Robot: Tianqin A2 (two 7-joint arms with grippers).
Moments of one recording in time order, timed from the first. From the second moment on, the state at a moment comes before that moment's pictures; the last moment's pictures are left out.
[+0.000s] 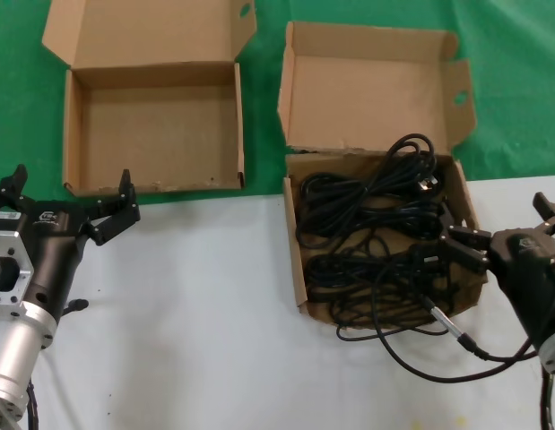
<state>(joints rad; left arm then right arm) -0.03 -0.32 1.64 -1.61 -1.83 -0.01 0.02 0.00 0.30 -1.60 1.60 1.80 0.00 0.00</state>
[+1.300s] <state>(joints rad) -0.03 -0.32 1.64 -1.61 -1.83 -0.01 0.02 -0.02 0.40 -1.60 1.71 1.77 -0.10 -0.07</state>
